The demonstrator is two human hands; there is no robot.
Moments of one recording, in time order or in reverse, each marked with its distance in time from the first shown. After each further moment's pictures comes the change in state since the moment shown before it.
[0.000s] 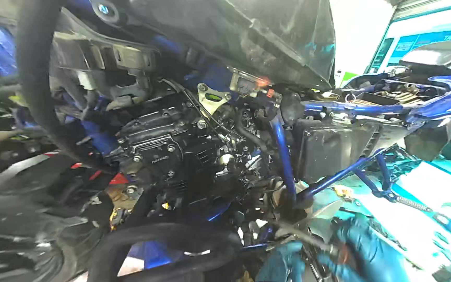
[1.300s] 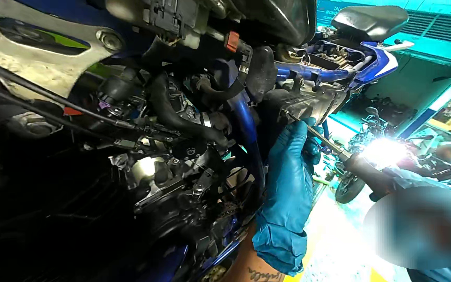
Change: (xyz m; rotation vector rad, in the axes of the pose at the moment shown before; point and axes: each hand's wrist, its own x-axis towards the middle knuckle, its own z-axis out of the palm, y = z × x) left_hand 0.208 0.002 0.049 -0.559 -0.469 -0.099; right_hand 0.034 -0.073 -0.015 -0.219 0.629 0.219
